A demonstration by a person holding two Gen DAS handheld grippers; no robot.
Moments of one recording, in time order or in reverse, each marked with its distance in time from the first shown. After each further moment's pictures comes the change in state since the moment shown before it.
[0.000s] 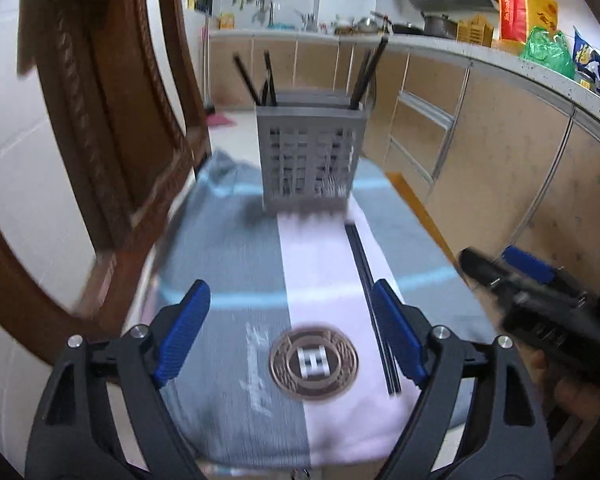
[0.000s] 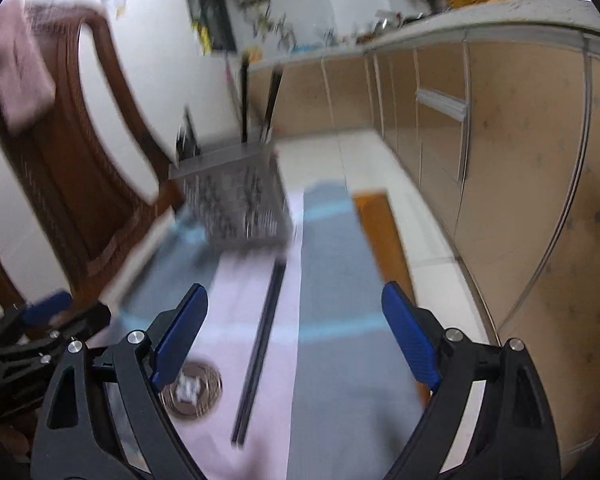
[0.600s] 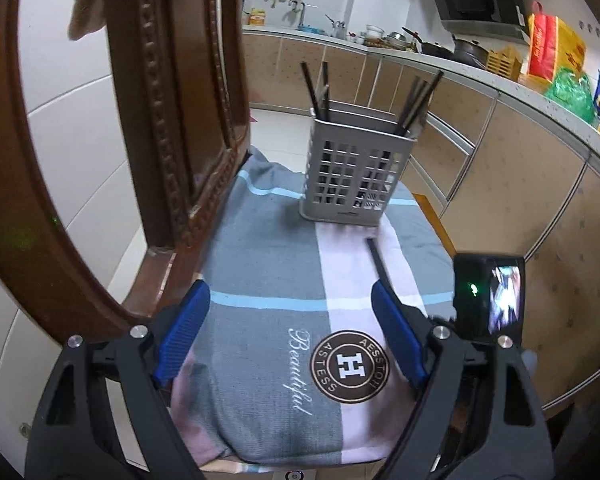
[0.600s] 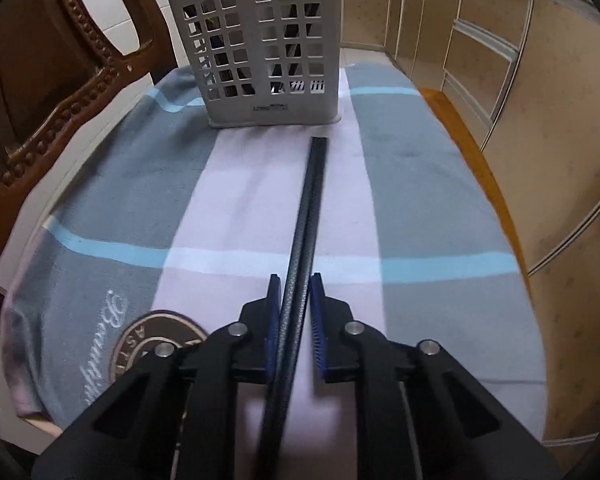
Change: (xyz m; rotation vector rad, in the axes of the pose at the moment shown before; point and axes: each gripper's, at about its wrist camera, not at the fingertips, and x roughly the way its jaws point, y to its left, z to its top) left arm -0.011 0.055 0.017 -0.118 -0.025 0.018; right arm 0.121 0.060 -0.033 -0.074 0.284 -0.081
